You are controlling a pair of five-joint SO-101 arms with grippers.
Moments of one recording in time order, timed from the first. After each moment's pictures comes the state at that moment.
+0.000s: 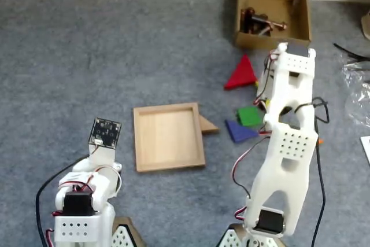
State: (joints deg) left arm -6.9 -103.1 96.0 74.8 -6.4; right arm 6.8 54.2 -43.6 92.5 -0.4
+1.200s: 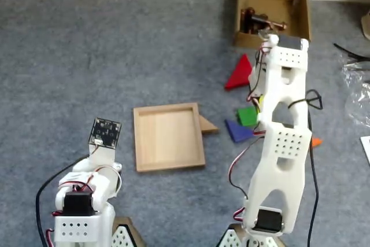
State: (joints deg) left arm -6.9 -103.1 96.0 74.8 -6.4; right arm 3.1 50.9 -50.7 99.6 14.1
